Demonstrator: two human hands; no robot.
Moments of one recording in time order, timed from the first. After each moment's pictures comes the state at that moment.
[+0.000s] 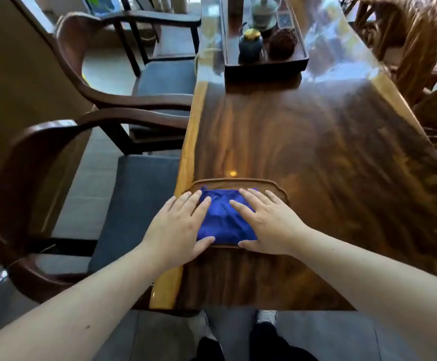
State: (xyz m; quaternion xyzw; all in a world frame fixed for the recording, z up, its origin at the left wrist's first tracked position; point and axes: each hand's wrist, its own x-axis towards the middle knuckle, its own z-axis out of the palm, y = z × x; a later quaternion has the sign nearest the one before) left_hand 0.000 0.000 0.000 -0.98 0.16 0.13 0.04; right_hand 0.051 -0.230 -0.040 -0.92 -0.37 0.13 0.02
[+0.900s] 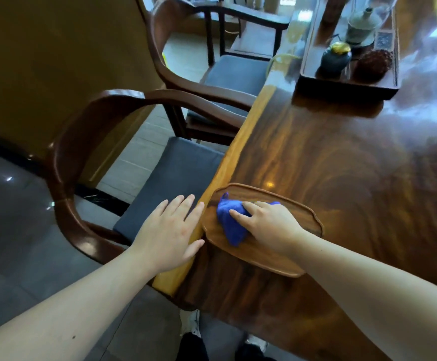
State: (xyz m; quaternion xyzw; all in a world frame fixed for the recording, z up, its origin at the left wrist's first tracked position) left_hand -0.041 0.023 0.001 -0.99 0.00 0.13 0.08; right_hand 0.099 -0.178 -0.049 -0.82 -0.55 0.11 -0.05
